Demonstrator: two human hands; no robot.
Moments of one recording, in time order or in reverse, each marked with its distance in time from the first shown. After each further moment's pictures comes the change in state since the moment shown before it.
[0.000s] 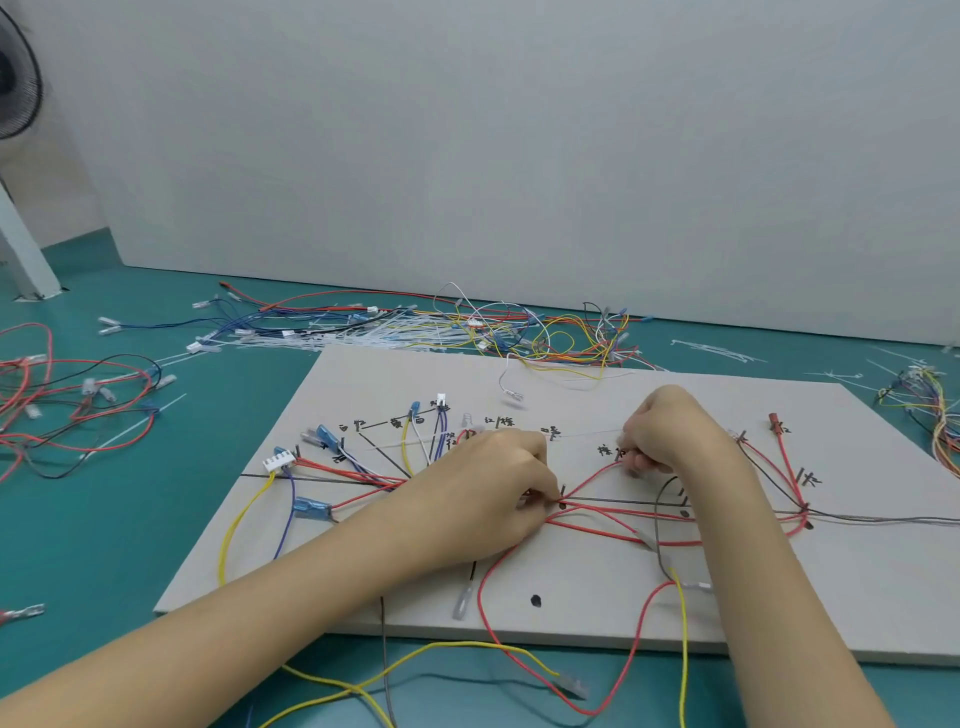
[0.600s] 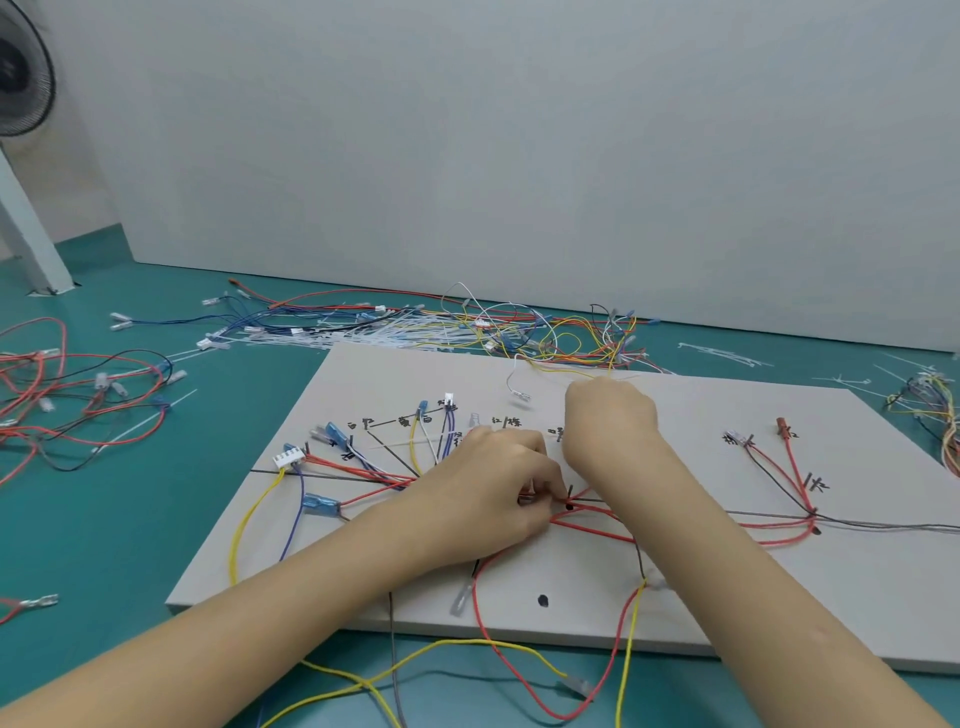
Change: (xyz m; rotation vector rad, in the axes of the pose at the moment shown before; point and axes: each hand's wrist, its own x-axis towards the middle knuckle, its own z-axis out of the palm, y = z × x) left_hand 0.001 -0.009 0.010 -0.086 0.051 -0.078; right_hand -0.060 -0.055 0.029 -0.849 0.148 -0.370
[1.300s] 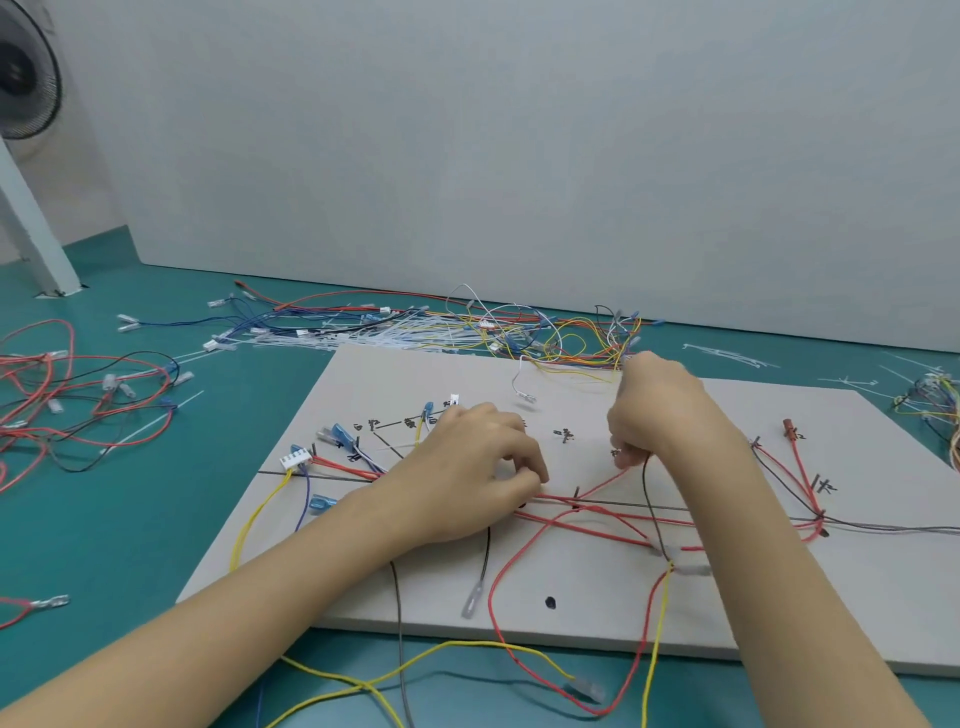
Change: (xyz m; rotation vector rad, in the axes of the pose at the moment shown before) left_hand -0.004 -0.009 -0.018 0.019 0.032 -0.127; right_hand 0.004 0.031 -0.011 0.406 0.001 0.157
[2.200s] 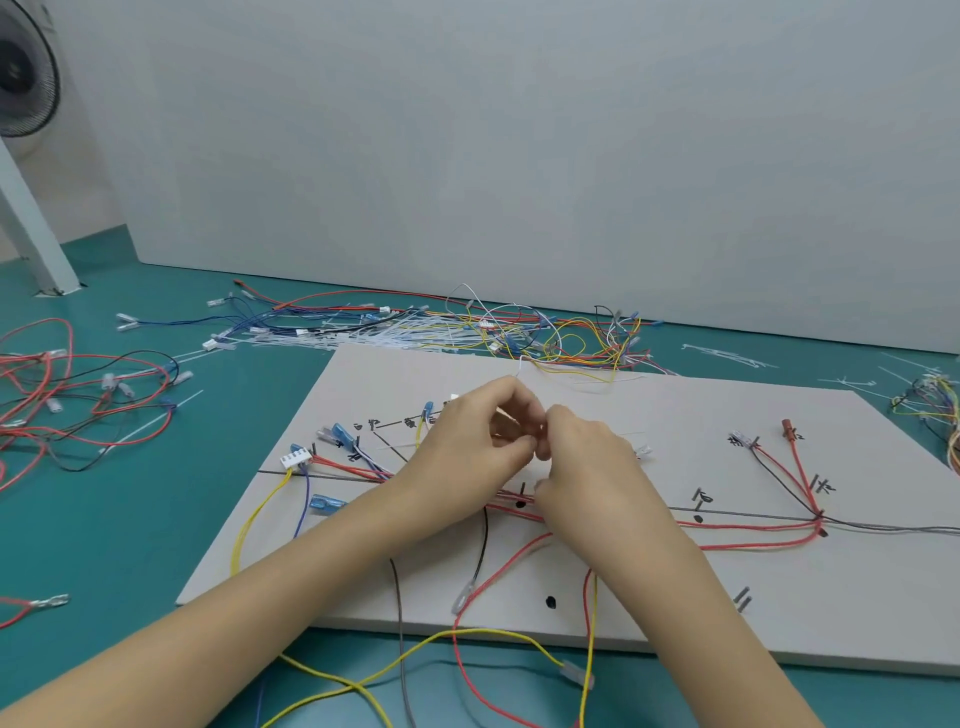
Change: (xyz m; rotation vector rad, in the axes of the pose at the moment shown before) left_hand 0.007 0.002 0.005 -0.616 0.237 -0.113; right_hand -0.064 -0.016 0.040 0.094 0.106 -0.379
